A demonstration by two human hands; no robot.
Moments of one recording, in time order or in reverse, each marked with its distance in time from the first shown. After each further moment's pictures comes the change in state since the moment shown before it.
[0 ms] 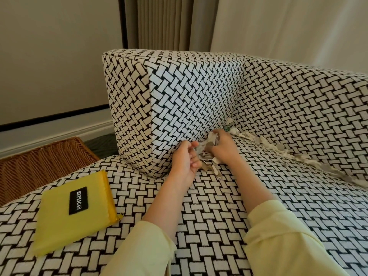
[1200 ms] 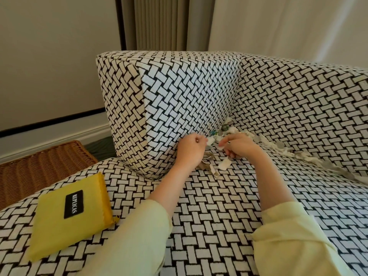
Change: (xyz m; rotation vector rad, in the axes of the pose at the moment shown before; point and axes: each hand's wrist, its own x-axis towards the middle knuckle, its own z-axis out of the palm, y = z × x) left_hand 0.020 0.002 0.021 1.157 0.061 0.377; right_hand -0.004 0.010 -0.052 0.110 -0.284 0.222
